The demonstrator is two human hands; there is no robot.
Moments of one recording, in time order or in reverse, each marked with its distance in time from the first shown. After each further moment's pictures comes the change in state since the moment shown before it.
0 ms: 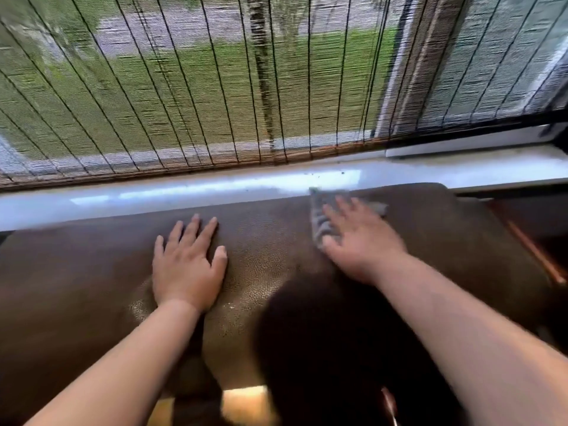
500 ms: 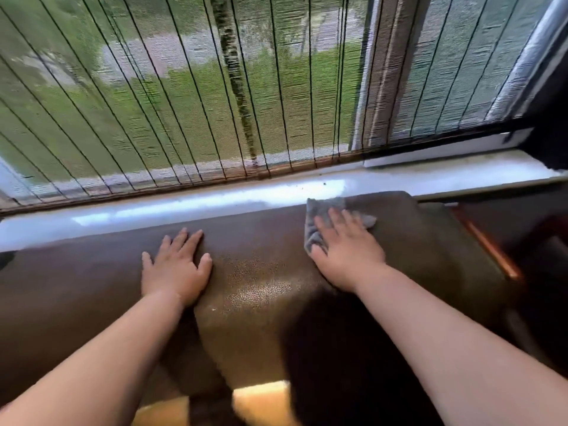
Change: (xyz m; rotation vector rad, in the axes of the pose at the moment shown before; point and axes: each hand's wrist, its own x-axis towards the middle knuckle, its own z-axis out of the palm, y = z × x) left_hand 0.006 0.016 -0.032 0.048 -0.267 -0.129; right_hand -0.016 0.029 0.010 -0.010 0.003 0.066
